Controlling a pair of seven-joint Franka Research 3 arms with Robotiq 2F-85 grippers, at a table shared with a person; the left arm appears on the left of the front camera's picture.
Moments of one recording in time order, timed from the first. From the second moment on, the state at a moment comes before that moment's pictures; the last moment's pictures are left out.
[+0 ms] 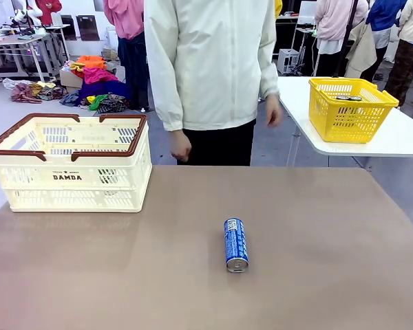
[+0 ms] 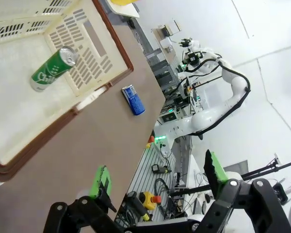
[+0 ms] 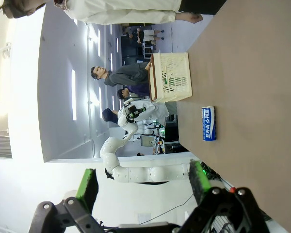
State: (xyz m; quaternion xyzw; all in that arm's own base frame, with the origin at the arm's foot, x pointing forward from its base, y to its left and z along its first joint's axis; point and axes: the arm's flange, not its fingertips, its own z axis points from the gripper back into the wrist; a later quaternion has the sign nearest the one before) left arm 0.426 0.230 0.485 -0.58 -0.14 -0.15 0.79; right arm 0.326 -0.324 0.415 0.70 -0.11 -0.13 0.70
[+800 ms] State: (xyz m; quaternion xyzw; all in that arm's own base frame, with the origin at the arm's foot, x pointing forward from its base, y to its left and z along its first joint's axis) left arm 0.314 -0.119 0.553 -0.35 -0.07 -0.30 0.89; right arm 0.326 -0.324 0.416 0.70 -0.11 -0.13 0.70
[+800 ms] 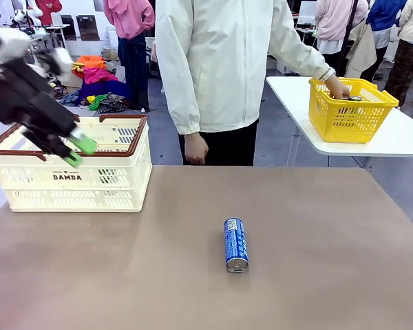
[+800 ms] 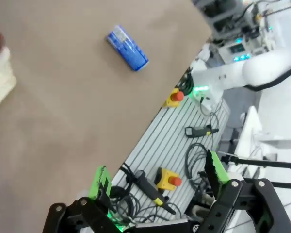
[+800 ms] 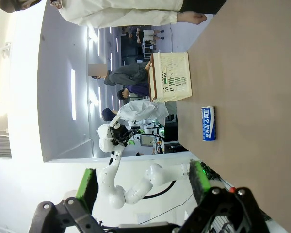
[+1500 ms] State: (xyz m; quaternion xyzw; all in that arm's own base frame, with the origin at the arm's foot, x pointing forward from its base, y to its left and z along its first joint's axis) left arm 0.323 -0.126 0.548 -0.35 -0.06 -0.30 0.89; right arm 0.326 -0.324 0.416 0.70 -0.11 -0.13 0.70
